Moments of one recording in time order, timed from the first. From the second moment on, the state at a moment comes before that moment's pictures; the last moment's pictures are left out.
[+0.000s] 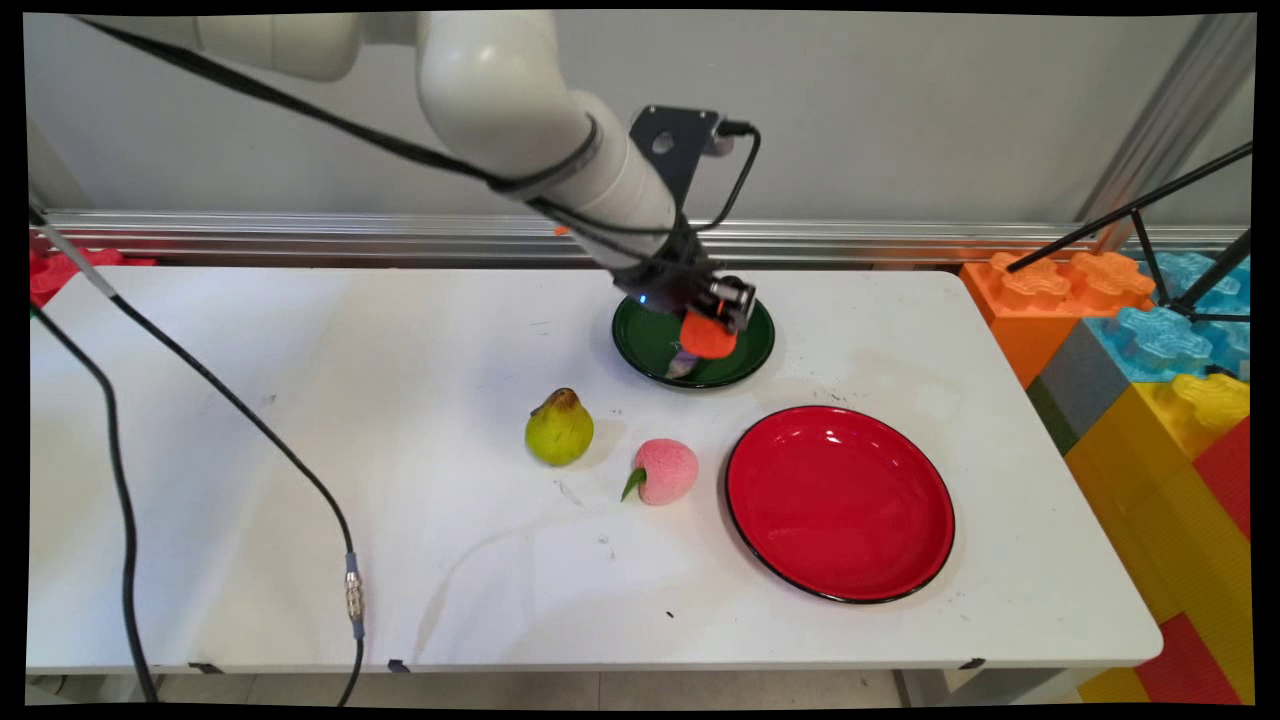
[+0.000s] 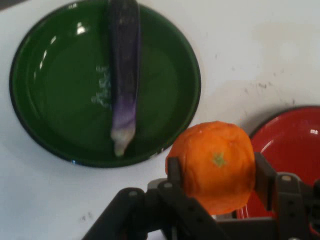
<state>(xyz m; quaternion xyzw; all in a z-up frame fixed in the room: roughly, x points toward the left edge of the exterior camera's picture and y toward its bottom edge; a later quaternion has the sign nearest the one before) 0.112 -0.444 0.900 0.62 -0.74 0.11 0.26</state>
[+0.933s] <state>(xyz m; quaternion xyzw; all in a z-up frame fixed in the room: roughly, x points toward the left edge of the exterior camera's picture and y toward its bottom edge) 0.144 -0.410 0.823 0.62 -0.74 0.14 0.24</state>
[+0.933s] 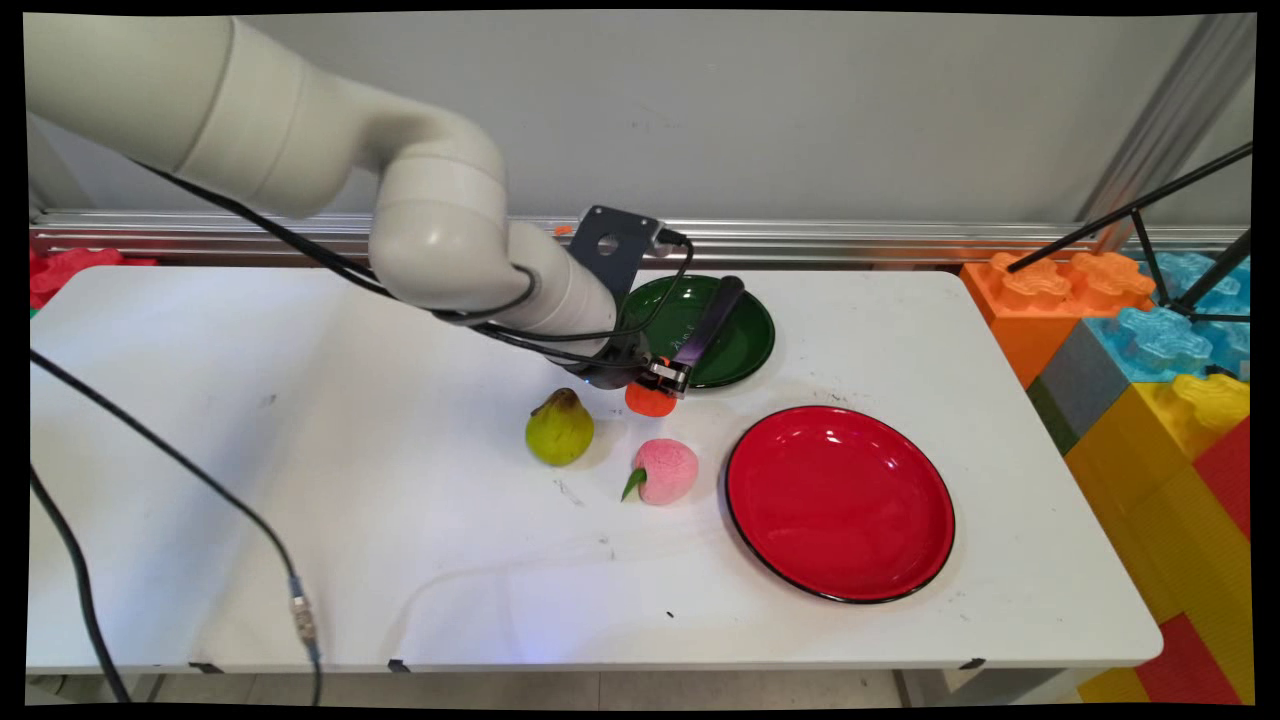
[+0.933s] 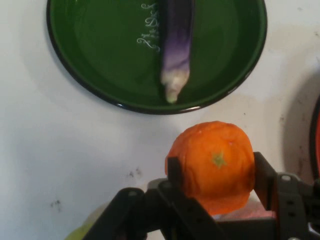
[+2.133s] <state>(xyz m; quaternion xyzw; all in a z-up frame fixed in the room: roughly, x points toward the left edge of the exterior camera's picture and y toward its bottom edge) 0.172 -0.424 0.767 0.62 -0.72 0.11 0.28</state>
